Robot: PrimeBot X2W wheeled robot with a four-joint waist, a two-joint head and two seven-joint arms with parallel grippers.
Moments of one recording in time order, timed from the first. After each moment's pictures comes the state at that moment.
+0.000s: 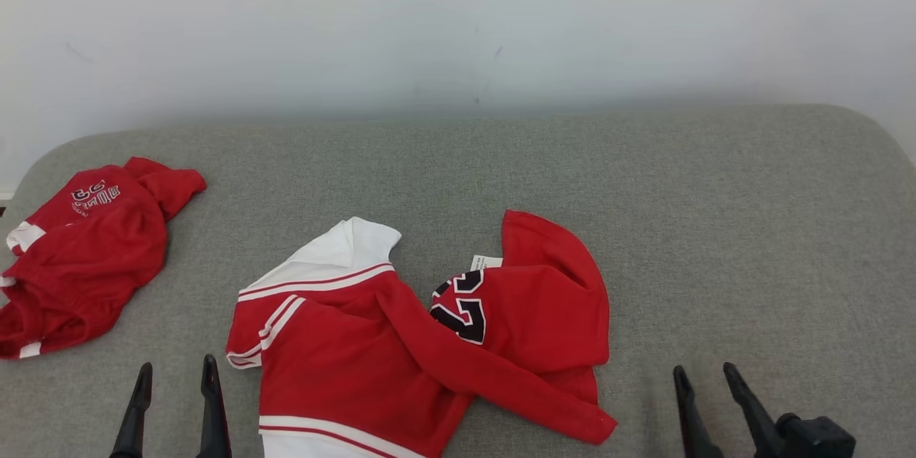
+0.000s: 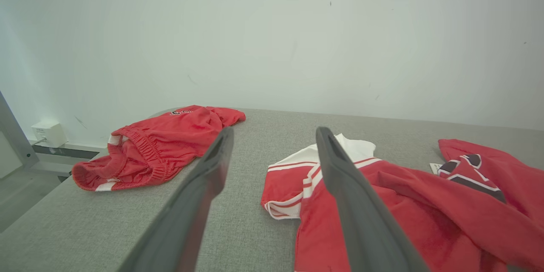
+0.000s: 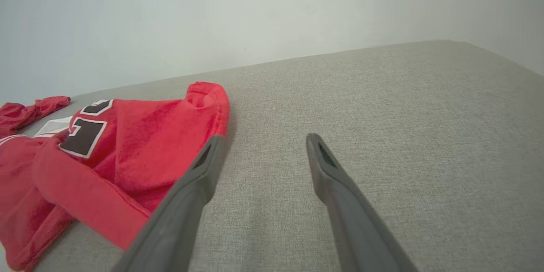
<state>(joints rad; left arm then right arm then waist) 0.08 0.07 0.10 0.05 -0.16 -0.09 -0.26 0.02 -0.14 0.09 0.30 0.30 0.13 -0.26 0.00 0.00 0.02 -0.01</state>
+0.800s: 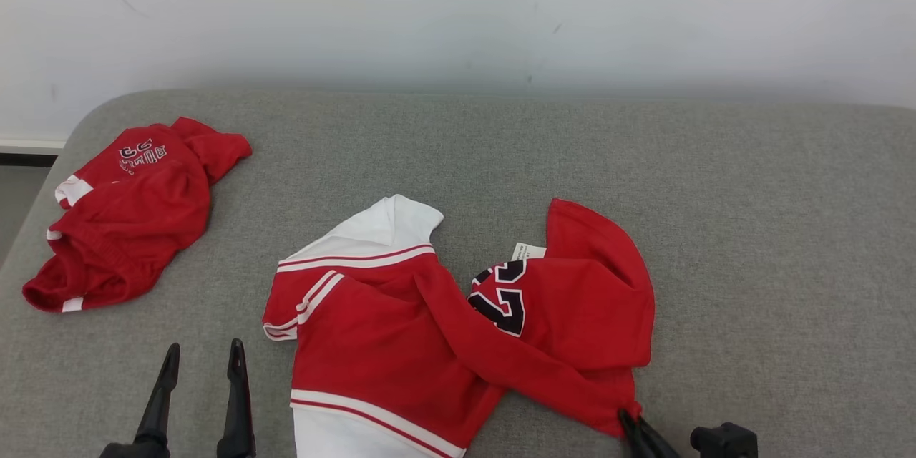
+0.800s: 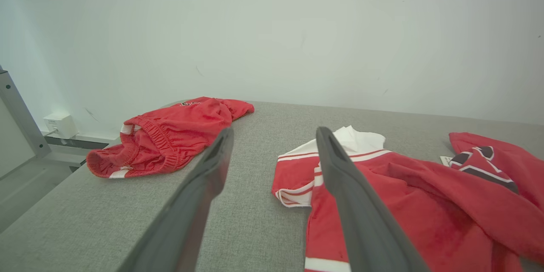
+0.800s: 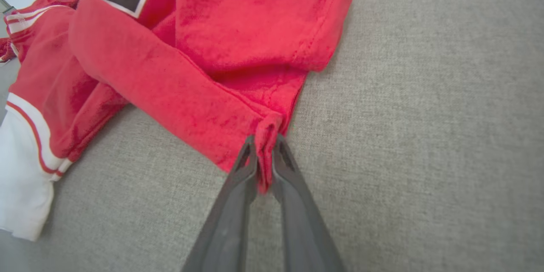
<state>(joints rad) 0.05 0.05 0.06 0.06 -0.13 -0.12 -0.26 -0.10 -0.16 0.39 0.61 0.40 0.13 -0.26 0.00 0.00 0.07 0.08</state>
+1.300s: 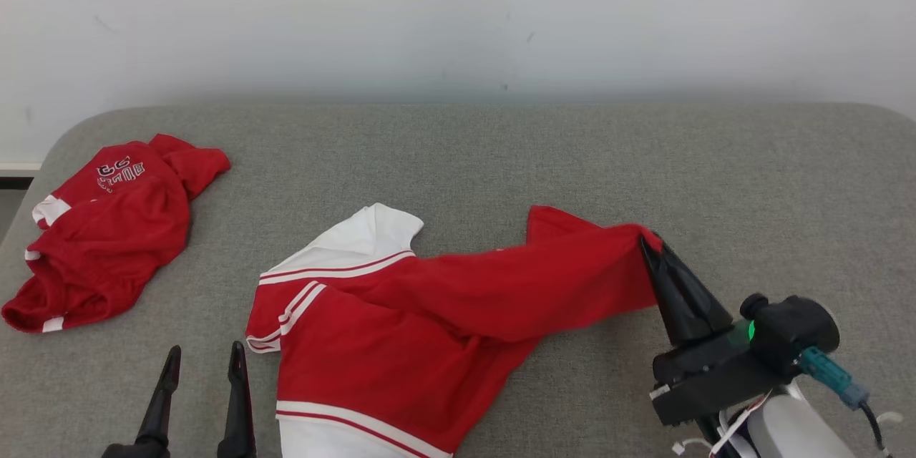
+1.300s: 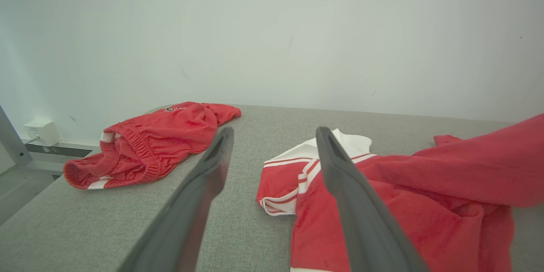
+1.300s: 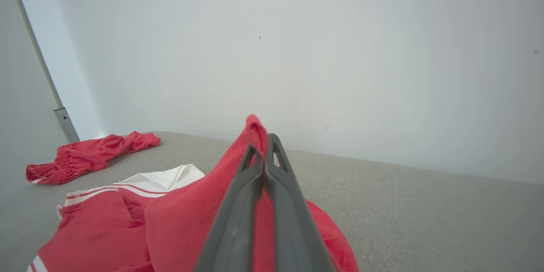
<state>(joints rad) 0.04 0.05 0.07 0.07 -0.13 -0.12 -0.26 -0.22 -0.25 0.33 0.21 0.34 0.13 -0.26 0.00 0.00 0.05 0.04</state>
